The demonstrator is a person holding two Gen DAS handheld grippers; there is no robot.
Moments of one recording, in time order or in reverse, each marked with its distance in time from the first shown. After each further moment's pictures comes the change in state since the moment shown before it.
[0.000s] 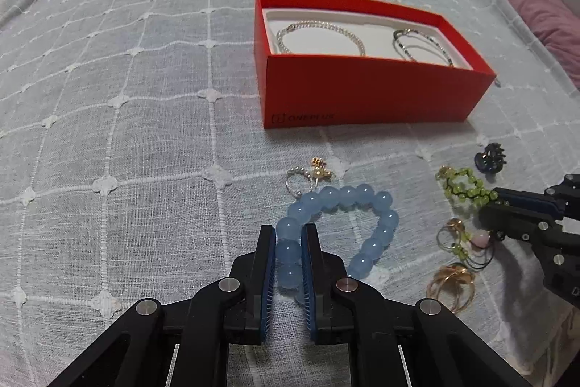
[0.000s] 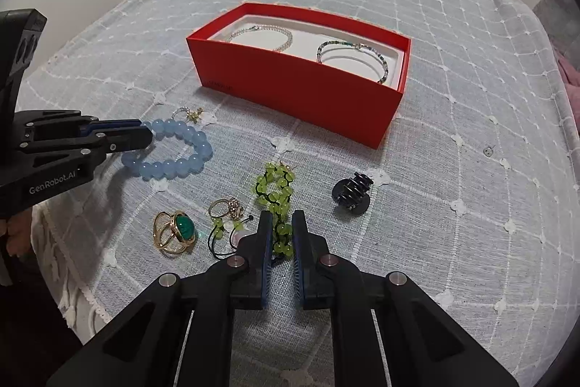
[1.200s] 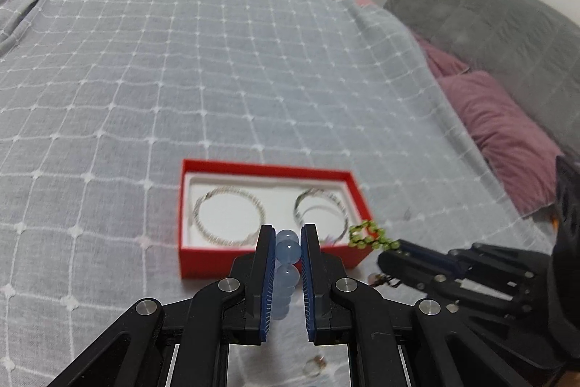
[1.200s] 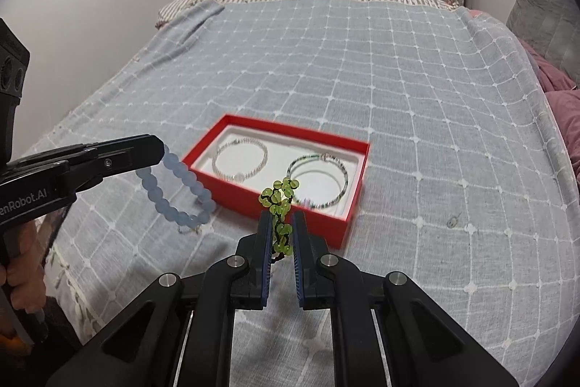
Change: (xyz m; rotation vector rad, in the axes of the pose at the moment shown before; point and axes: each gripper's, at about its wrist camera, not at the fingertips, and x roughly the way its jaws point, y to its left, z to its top) left arm -0.063 -0.027 0.075 -0.096 -0.251 -0.204; right arm -0.057 -0.035 0.058 0.107 -0.223 0.019
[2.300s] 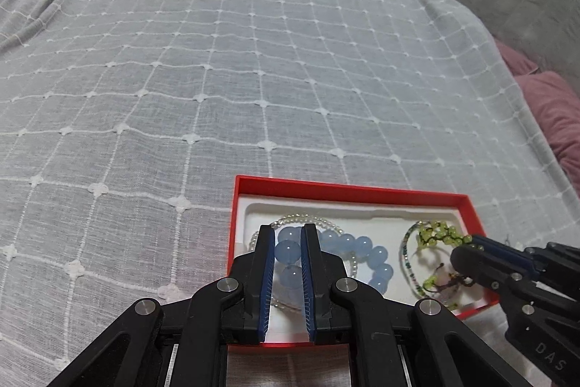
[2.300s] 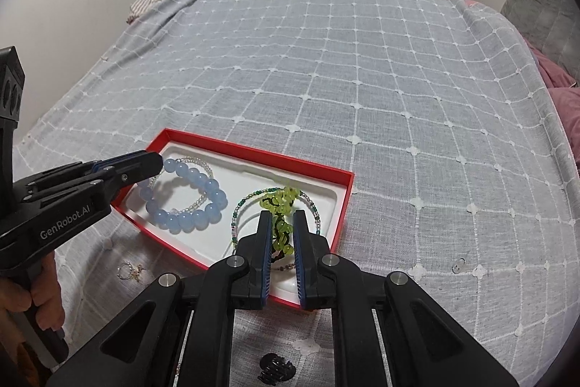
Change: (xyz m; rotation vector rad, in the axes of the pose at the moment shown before) left arm 0.087 0.040 0.007 -0.031 0.027 0.214; right arm 0.075 -0.026 0.026 0.014 0.056 -0.060
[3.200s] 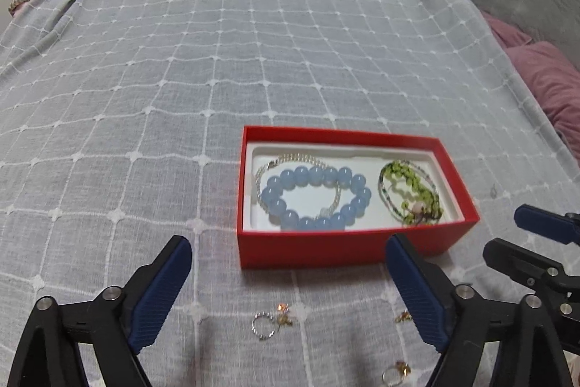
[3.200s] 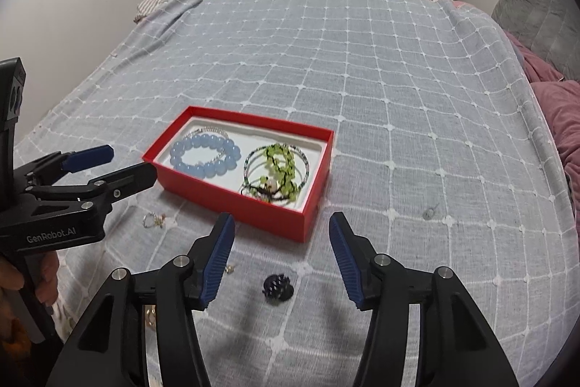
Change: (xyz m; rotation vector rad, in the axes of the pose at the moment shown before) left arm -0.052 -0.012 -0.035 0.074 0.037 0.043; right arm -0.066 0.003 -0.044 -0.011 0.002 -0.017
